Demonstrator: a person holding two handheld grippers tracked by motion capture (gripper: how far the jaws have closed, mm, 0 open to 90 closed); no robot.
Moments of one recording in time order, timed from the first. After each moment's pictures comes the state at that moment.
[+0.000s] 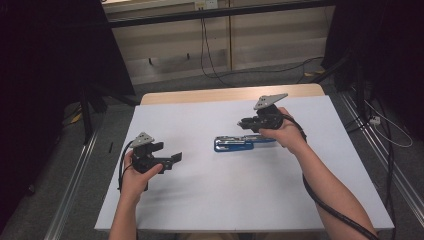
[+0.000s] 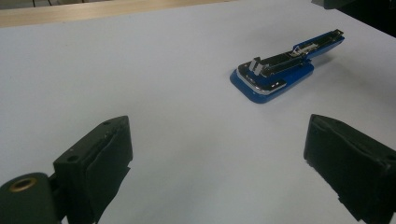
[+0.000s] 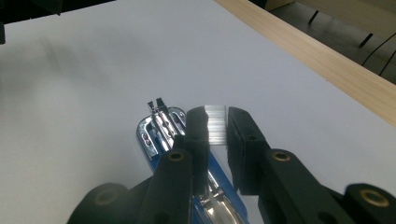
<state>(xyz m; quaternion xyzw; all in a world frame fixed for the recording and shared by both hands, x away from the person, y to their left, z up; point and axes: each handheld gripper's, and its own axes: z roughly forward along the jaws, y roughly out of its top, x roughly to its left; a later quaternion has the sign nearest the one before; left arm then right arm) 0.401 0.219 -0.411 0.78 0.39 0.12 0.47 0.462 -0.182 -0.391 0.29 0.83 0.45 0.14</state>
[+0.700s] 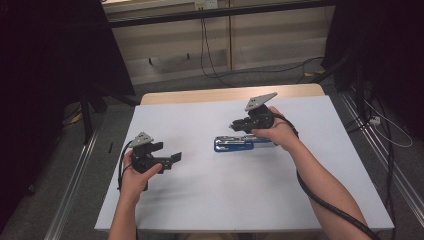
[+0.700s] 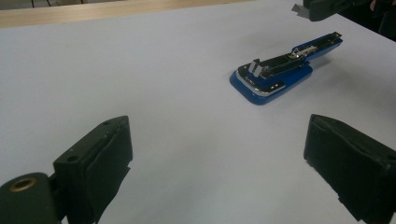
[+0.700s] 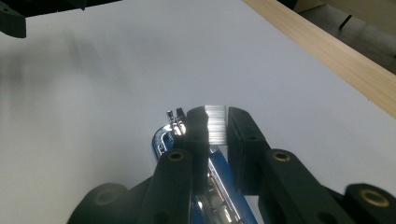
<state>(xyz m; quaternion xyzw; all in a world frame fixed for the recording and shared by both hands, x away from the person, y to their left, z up) 0.402 0.221 -0.411 0.78 0.39 0.12 0.48 0.474 -0.162 -0.397 0.24 0.85 0.46 0.11</state>
